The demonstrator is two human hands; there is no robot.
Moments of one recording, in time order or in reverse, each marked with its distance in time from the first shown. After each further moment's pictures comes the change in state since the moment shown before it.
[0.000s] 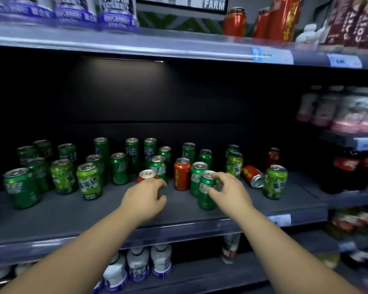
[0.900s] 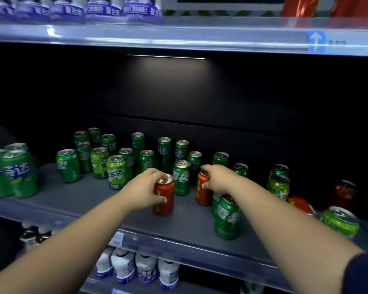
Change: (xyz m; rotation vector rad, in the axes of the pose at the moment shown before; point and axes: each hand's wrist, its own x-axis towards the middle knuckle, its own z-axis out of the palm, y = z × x) left_hand 0.034 -0.035 -0.003 -0.061 0.034 -0.245; right_hand 0.163 -0.048 0.042 -0.328 -0.507 -0.399
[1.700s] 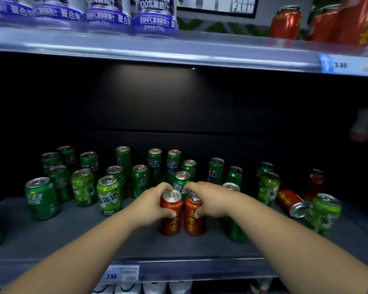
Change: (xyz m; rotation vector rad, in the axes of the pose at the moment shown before) left_hand 0.040 -0.050 0.004 -0.398 -0.192 0.231; right_hand -0.035 -0.079 0.009 -0.076 -0.062 -0.029
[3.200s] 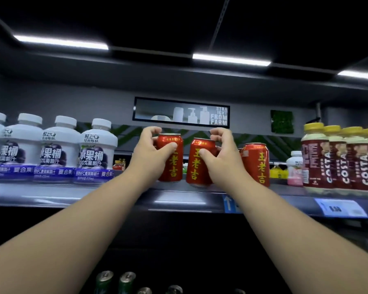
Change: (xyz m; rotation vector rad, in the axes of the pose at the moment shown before) left_hand 0.097 0.359 -0.166 -0.465 0.776 0.464; right_hand -0.097 0.071 -0.316 0.745 1.169 -0.312
